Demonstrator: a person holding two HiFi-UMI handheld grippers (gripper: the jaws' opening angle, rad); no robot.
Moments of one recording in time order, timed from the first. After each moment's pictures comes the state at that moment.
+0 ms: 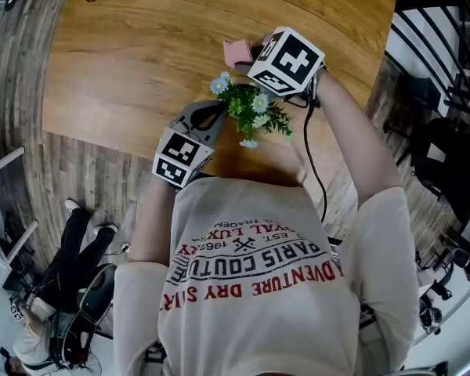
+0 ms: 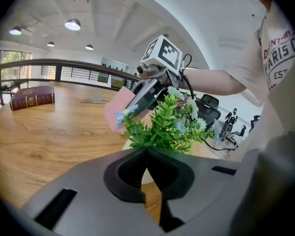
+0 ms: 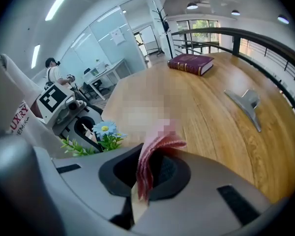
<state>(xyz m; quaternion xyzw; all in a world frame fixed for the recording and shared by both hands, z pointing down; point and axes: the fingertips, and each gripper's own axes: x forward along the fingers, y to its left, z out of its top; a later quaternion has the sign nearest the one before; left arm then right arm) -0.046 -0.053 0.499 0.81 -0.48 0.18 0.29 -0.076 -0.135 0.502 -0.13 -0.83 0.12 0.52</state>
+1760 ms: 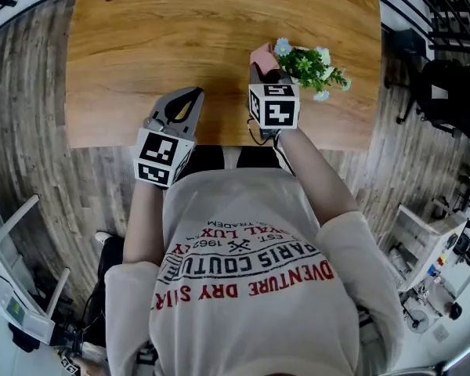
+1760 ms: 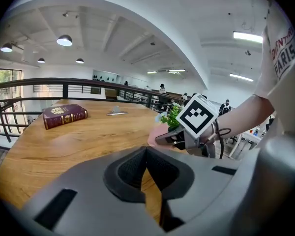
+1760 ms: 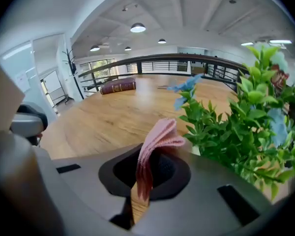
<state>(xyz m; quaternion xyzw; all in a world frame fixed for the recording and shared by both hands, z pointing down) -0.219 0.037 0.459 0.84 -0.46 0.18 0.21 -0.107 -0.053 0.541 0.45 -0.79 0.24 0.34</state>
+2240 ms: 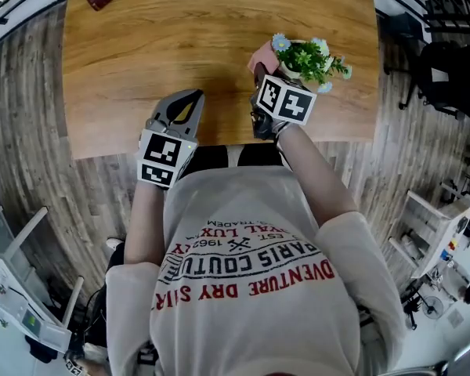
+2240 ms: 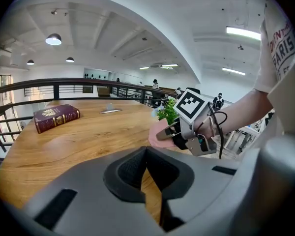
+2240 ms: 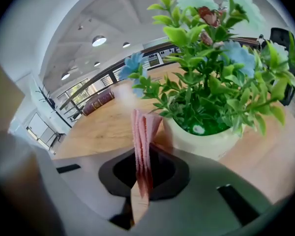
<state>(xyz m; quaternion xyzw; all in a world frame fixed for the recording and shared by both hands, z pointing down) -0.211 0.037 0.470 0.86 -0.42 0.21 0.20 -0.075 -0.049 0.553 0.53 -0.71 0.40 0.24</state>
